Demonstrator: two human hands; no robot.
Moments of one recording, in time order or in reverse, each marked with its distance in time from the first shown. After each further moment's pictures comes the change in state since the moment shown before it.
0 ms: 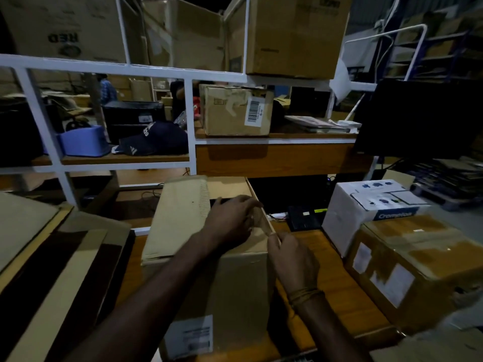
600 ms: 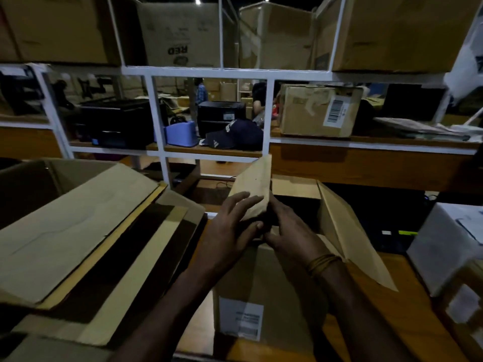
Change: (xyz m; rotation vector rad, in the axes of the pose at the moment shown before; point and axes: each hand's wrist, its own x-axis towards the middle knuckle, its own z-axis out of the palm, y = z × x) left_hand -0.131 -0.020 -0.052 -0.169 0.456 -0.202; right_hand 0.024 -0.079 0.041 0.133 -0.469 -0.628
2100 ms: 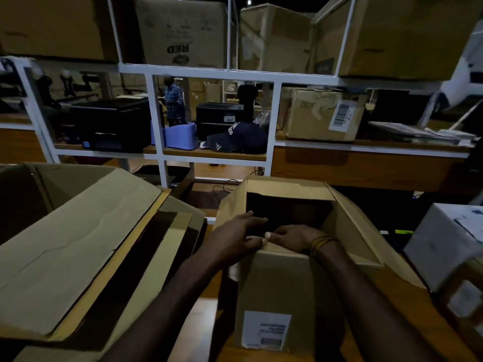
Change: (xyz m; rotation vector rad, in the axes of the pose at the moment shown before) left_hand 0.022 -0.043 -0.036 0.037 -0.524 -0.275; right_hand 0.051 -0.016 0.019 -0.260 -0.443 0.400
